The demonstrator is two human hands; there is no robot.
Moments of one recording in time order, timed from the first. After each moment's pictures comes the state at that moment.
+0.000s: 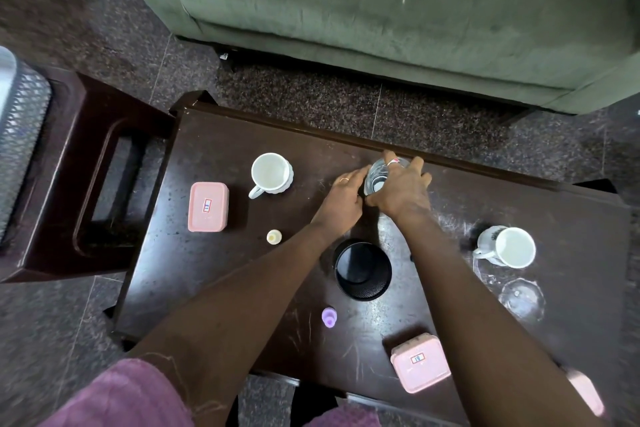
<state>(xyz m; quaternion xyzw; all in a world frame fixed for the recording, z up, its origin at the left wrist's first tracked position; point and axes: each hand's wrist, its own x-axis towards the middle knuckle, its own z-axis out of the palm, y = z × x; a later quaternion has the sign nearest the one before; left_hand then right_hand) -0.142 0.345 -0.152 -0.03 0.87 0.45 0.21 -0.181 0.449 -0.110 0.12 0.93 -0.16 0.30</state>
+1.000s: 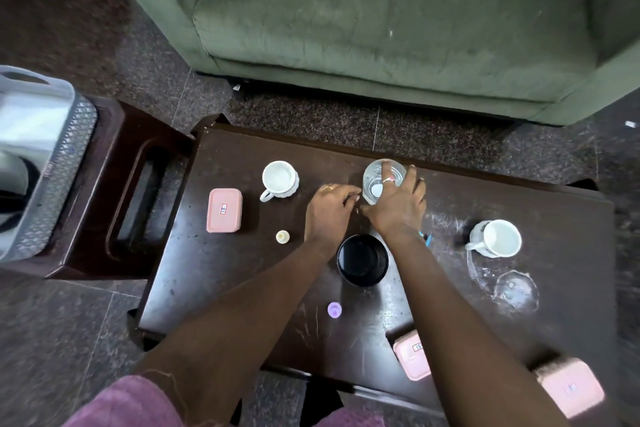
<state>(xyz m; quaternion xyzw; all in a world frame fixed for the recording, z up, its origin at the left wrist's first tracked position) -0.099 0.344 -0.097 -0.11 0.92 0.38 -0.01 -0.132 0.448 -0.083 0.10 0.96 -0.15 0.23</state>
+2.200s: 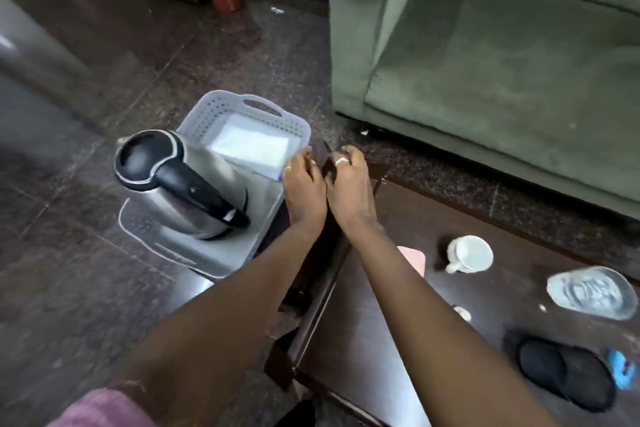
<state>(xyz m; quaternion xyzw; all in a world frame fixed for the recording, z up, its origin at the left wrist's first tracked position) -0.106 -0.057 -0.031 -0.38 0.81 0.41 -0.20 -0.134 0.007 -0.017 -0.17 0.91 -0.35 0.12</state>
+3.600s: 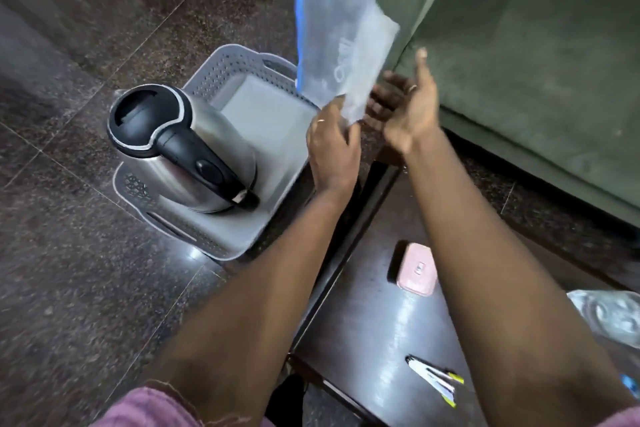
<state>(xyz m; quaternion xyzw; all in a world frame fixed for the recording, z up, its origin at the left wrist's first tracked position) -0.138 -0.067 -0.026 -0.33 0.79 0.43 -0.29 -0.234 -0.016 -0.002 0.15 0.52 -0.77 0.34</state>
